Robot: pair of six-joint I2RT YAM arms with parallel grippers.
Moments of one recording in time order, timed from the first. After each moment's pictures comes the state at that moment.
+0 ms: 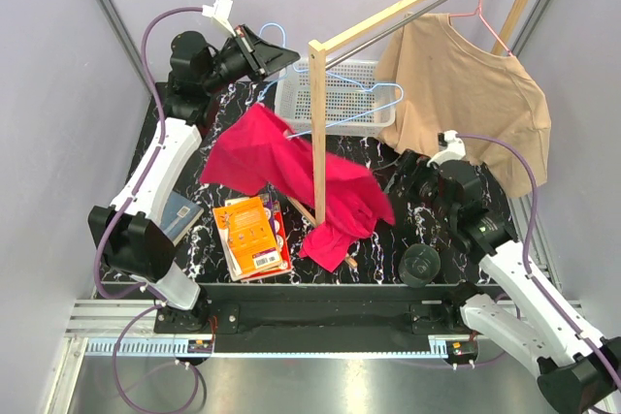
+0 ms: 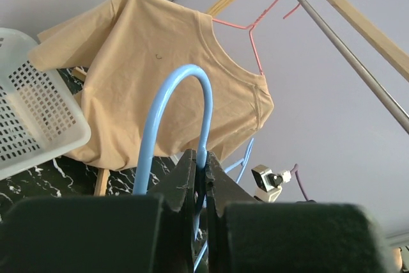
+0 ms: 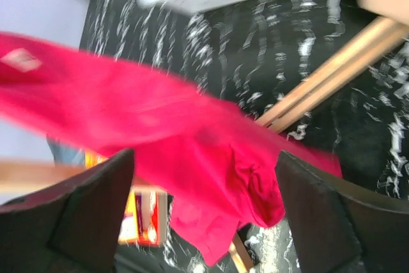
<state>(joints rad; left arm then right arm) -0.25 1.59 1.63 0.11 0.71 -0.98 0.46 0.80 0.75 -0.29 0.05 0.70</state>
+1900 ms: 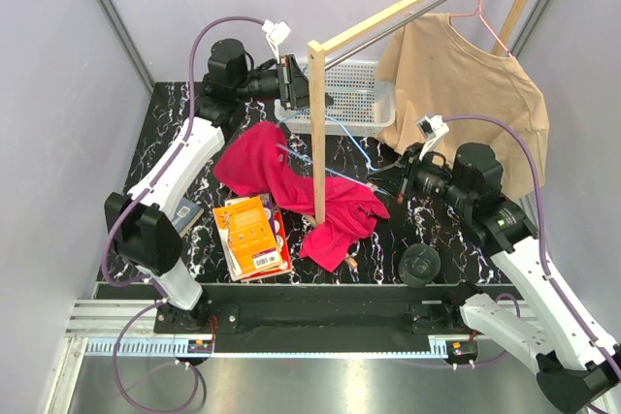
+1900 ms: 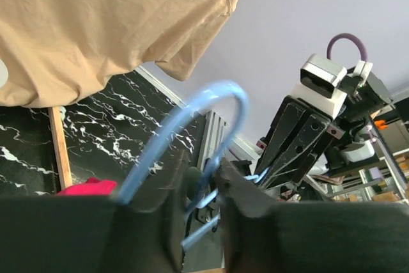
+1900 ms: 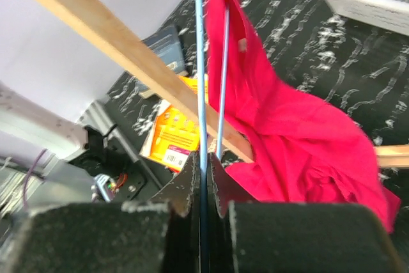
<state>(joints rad) -0.39 1.66 1.63 0.02 1.03 -0.75 0.47 0.84 0.98 -0.34 -0.46 0.43</state>
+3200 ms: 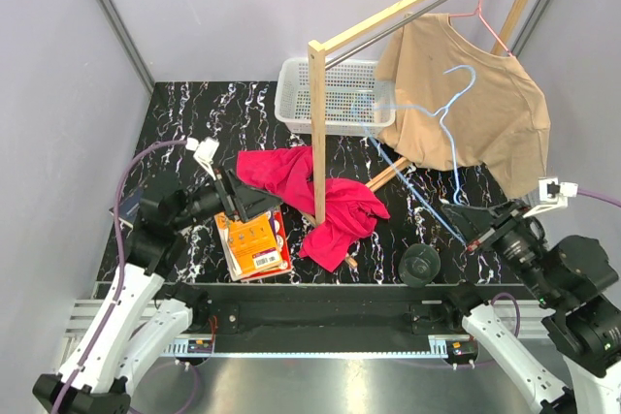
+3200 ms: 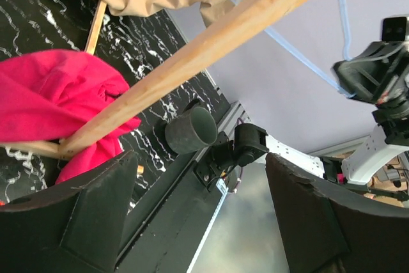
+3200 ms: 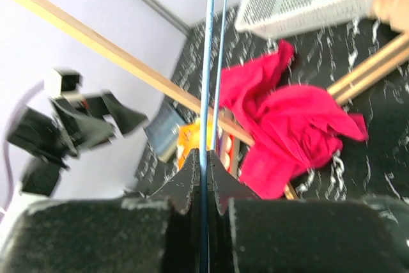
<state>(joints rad) -0.32 0.66 0.72 -0.17 0.74 -0.79 0.46 0.36 1.14 -0.86 -0.03 0.76</state>
